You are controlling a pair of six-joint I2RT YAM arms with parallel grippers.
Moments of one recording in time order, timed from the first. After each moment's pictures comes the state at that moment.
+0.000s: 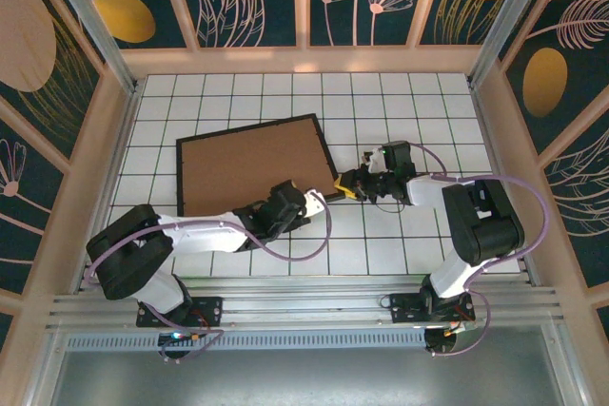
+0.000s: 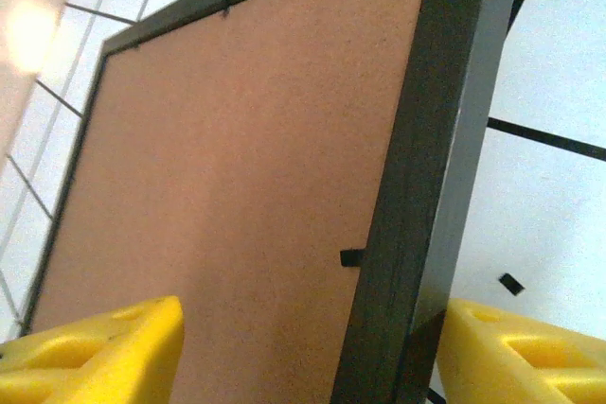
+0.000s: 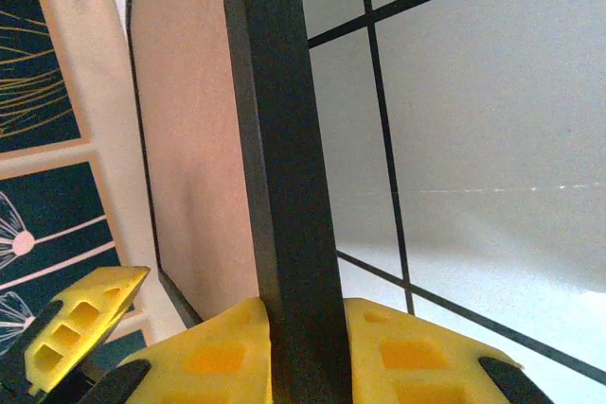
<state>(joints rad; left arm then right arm) -1.00 1.55 0.70 0.12 -0.43 0.45 0.30 1.64 0.69 0.13 -0.83 0.89</state>
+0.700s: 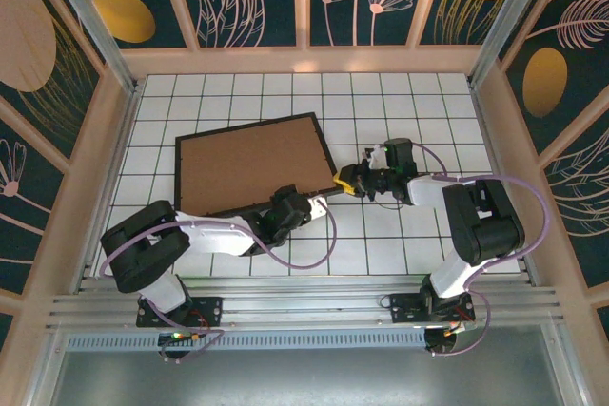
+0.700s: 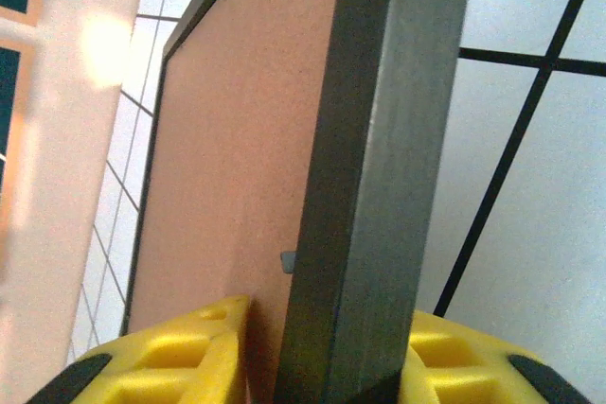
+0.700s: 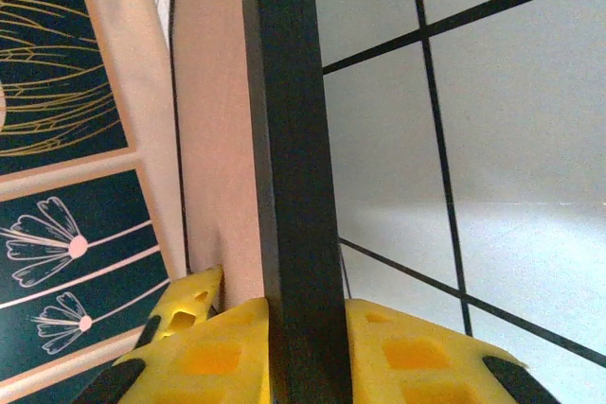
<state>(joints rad) -1.03 1.62 0.68 0.25 -0.61 0.62 0.29 1.64 0.68 0.22 -0.87 0.99</state>
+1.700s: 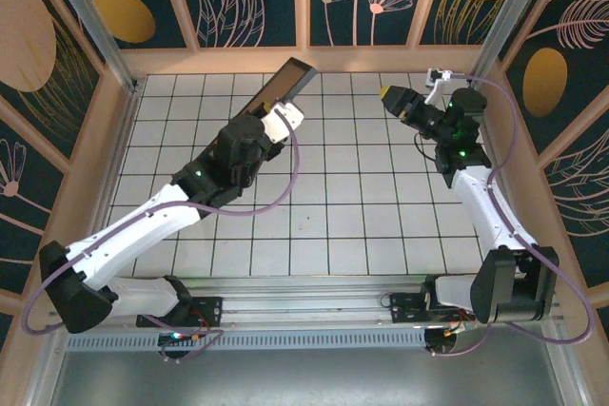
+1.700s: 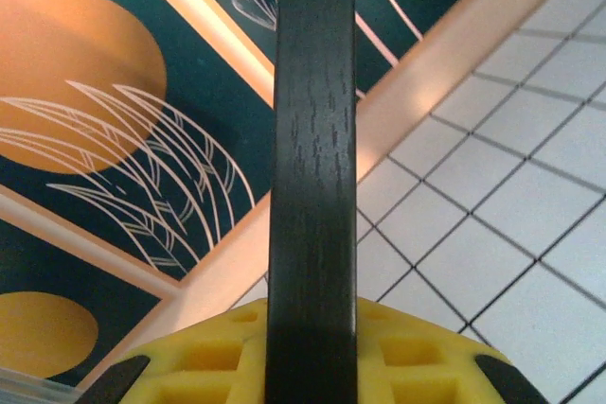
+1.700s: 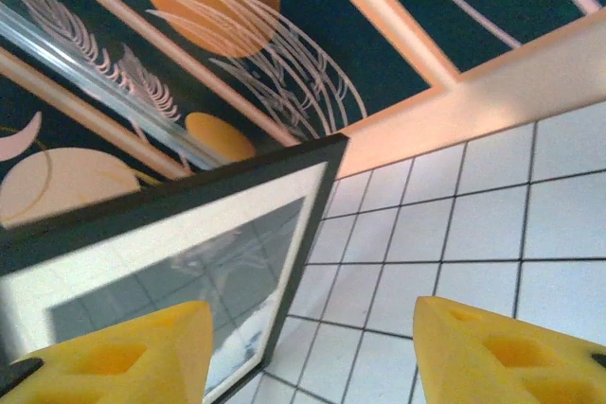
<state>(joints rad) -0.84 1.27 1.23 -0.20 -0.53 0.49 0.07 1.26 0.99 0.17 -0.63 0.71</state>
